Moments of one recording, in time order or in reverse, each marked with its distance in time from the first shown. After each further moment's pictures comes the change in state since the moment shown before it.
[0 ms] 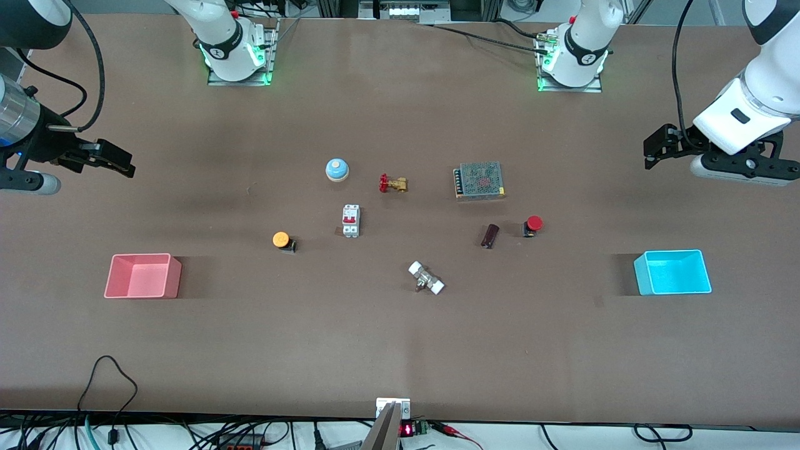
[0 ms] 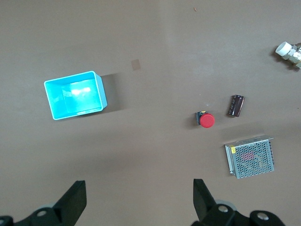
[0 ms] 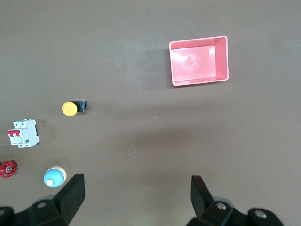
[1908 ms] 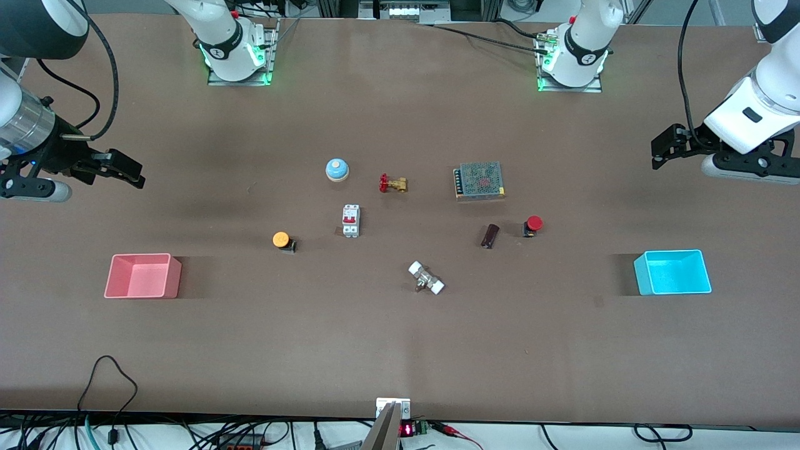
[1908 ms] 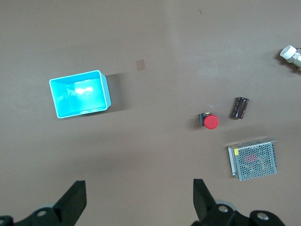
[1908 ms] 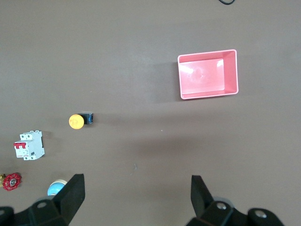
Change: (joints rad) left arm 0.004 -0.005 0.016 -0.005 0.000 0.006 0.000; right arm -0.005 -0.009 0.013 -0.060 0.016 0.109 0.003
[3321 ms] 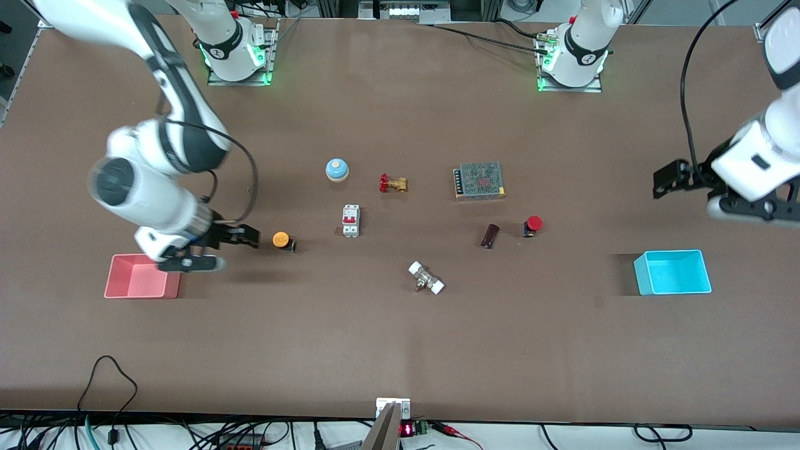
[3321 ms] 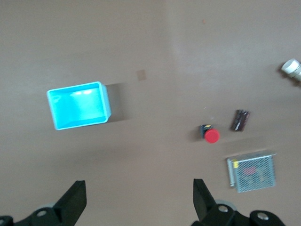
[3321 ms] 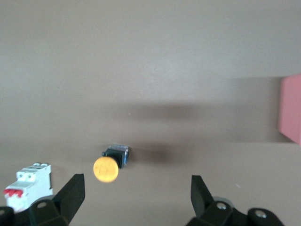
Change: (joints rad) left arm 0.071 0.115 -0.068 0.135 0.013 -0.036 -0.004; right arm -0.064 0.296 0.234 -0.104 -0.012 0.410 0.091
